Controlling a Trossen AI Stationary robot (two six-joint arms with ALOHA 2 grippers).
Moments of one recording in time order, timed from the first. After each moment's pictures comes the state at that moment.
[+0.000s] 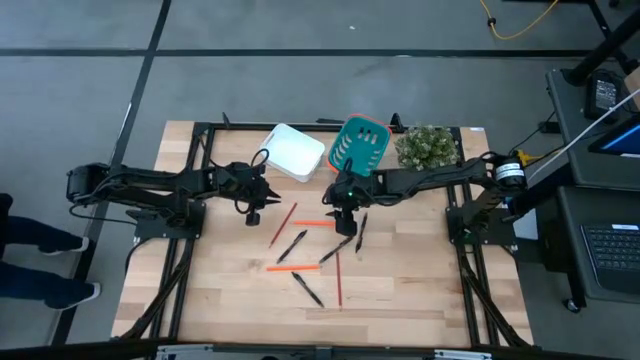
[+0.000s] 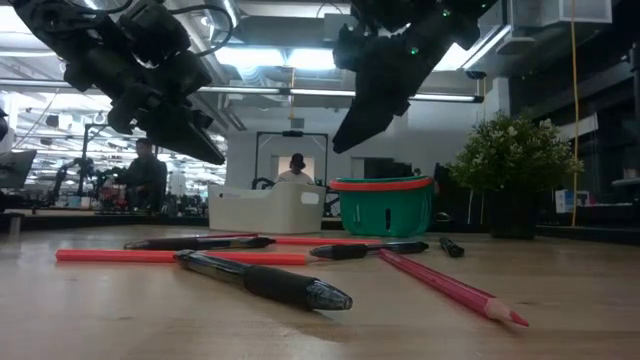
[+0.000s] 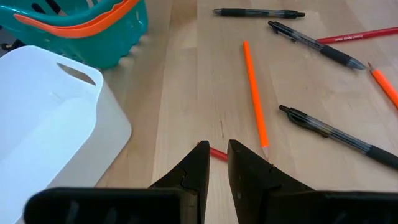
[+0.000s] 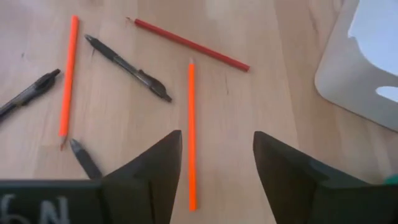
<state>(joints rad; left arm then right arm) 0.24 1.05 0.40 0.03 0.12 0.25 -0.03 1.70 1.15 -0.30 0.00 0.00</state>
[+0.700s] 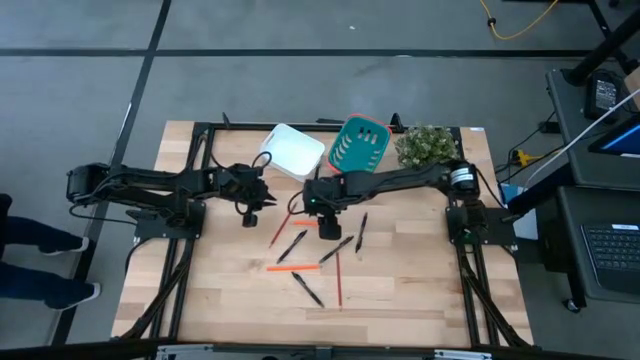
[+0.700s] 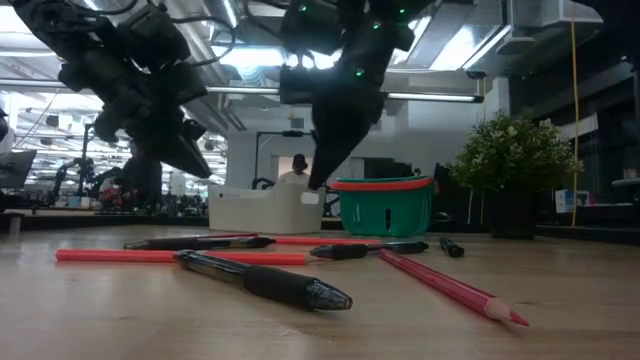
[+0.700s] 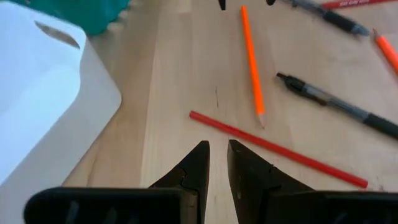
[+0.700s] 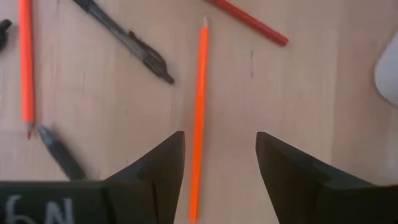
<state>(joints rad) 0.24 1.05 0.40 -0.08 0.11 0.25 -0.02 2.06 1.60 -0.71 0.00 -0.08</state>
